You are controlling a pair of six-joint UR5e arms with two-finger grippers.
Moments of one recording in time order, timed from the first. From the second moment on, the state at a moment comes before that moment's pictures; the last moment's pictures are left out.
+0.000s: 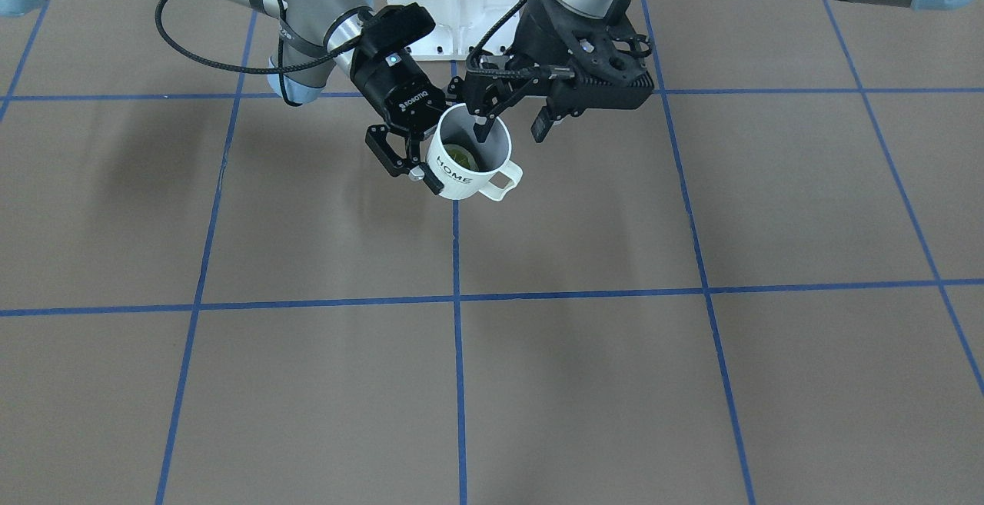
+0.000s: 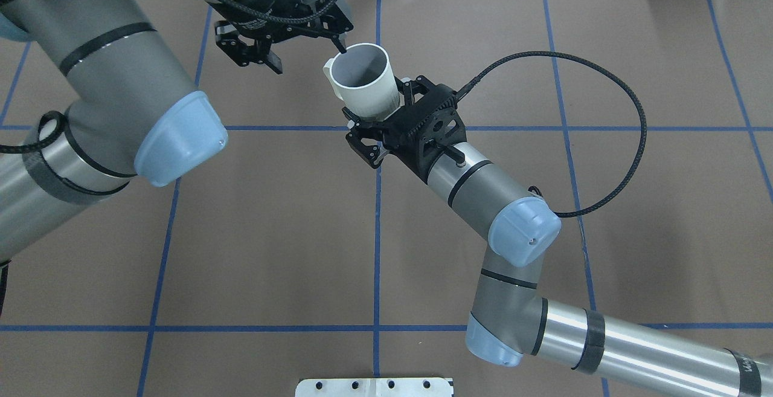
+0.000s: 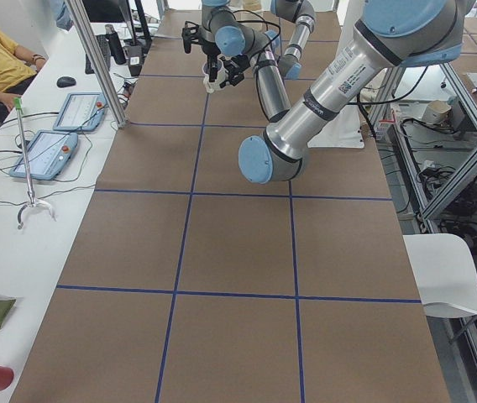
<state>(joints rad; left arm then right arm) -0.87 -2.42 -1.86 -1.39 -2.14 -1.23 0.39 -0.99 1.55 -0.29 1.07 0.37</state>
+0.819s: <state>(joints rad) -1.10 -2.24 -1.90 -1.08 -2.15 -0.50 0.47 -1.04 1.60 -0.61 1.08 0.58</state>
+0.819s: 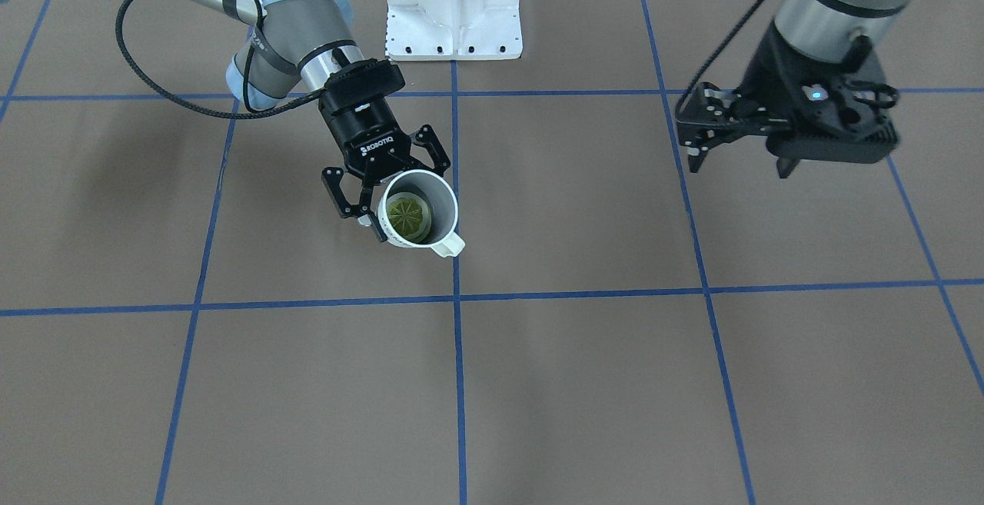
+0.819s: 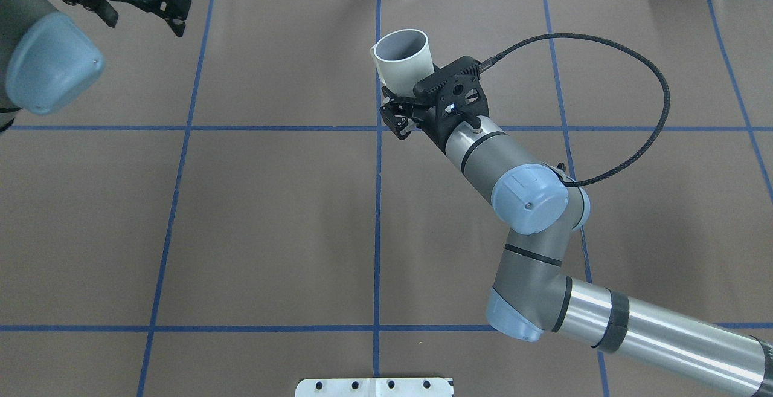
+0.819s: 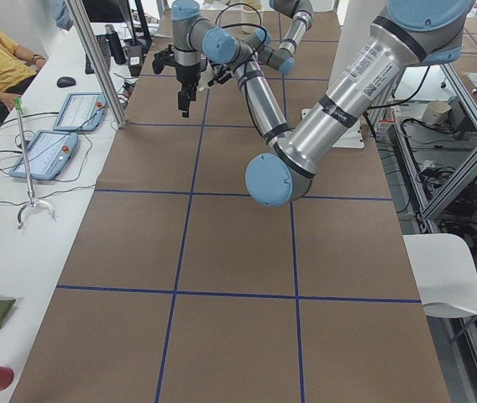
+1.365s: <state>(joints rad) -1.28 -2.08 -1.87 -1.07 -2.17 -0.08 0.60 -1.13 1.73 -0.87 1.33 0.67</state>
